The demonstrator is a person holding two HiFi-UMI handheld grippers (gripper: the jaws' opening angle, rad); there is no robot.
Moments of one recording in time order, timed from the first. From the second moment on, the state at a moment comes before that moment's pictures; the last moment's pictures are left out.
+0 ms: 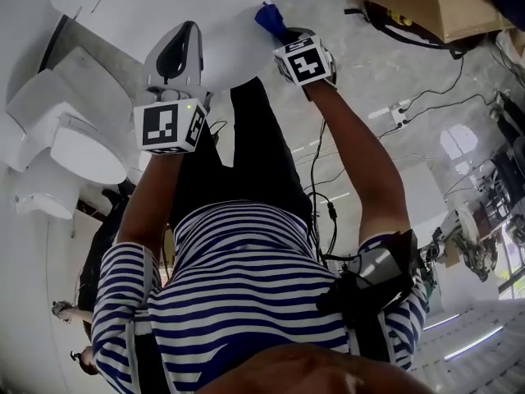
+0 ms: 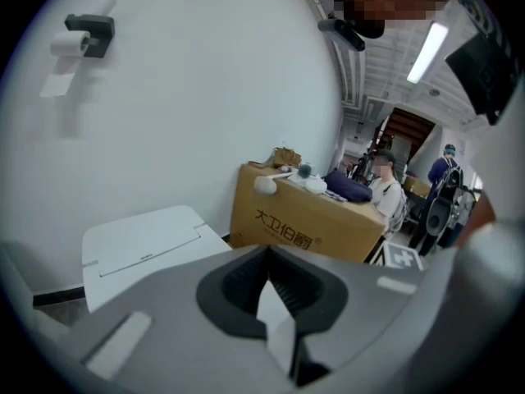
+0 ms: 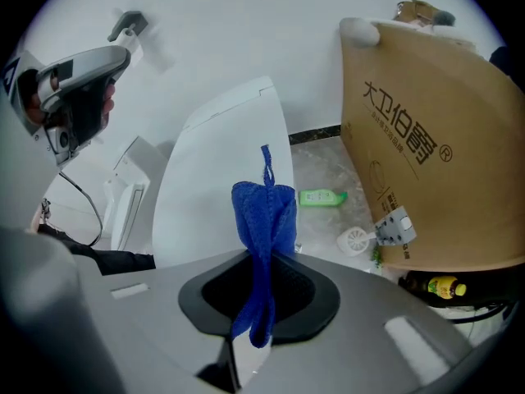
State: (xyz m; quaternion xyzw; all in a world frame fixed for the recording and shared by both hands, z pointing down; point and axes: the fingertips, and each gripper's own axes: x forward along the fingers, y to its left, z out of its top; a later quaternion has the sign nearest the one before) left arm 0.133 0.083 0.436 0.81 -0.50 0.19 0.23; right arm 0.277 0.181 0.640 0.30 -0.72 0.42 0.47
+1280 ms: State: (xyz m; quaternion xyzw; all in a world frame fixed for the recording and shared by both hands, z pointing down) left arm 0.077 0.112 0.465 0.79 -0.52 0.19 0.25; right arm 0.181 0.271 0.669 0.22 -0.73 0.43 0.48
